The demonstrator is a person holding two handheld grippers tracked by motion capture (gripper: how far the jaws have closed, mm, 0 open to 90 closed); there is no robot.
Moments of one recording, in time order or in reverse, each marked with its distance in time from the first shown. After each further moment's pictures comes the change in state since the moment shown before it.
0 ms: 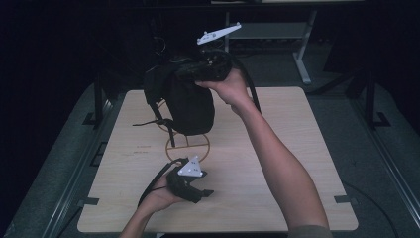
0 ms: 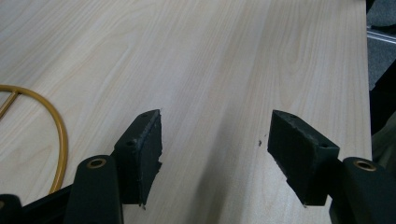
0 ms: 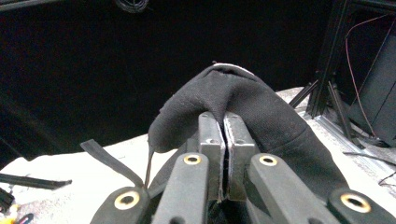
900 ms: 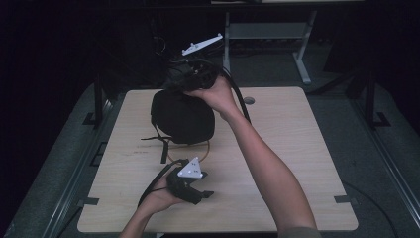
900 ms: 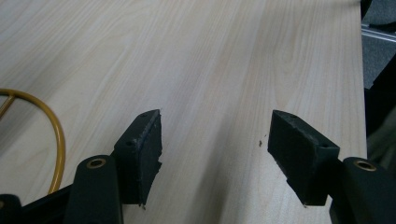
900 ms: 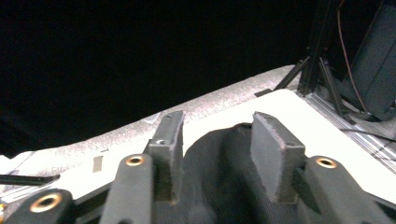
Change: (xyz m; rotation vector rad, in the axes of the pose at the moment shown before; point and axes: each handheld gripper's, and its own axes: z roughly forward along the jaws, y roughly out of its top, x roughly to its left) left arm -0.004 -0.001 -0.001 -0.010 0.002 0.007; right arm -0.004 -0.015 0.037 0.071 -0.067 0.030
